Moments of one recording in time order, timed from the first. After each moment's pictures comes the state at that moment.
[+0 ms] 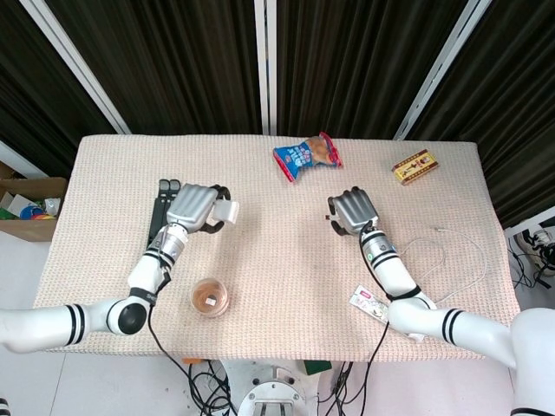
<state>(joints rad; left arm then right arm) -0.94 -1.37 -0.23 -1.66 0.74 0.94 0.48 0.87 -1.57 0.25 -1.34 -0.89 0.83 -0.56</state>
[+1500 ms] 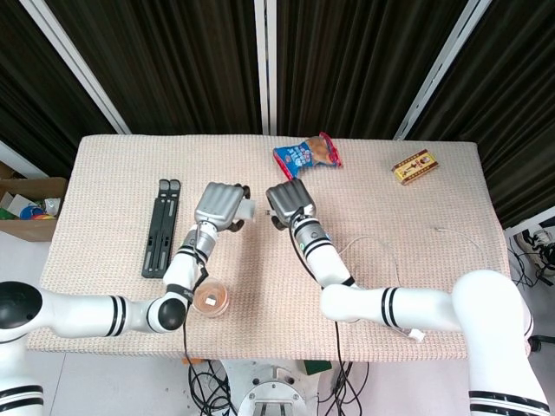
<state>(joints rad) -1.13 -1.48 -0.25 -1.67 0.41 1.08 0.74 1.33 -1.60 0.32 -1.49 -0.24 0.94 -0.88</state>
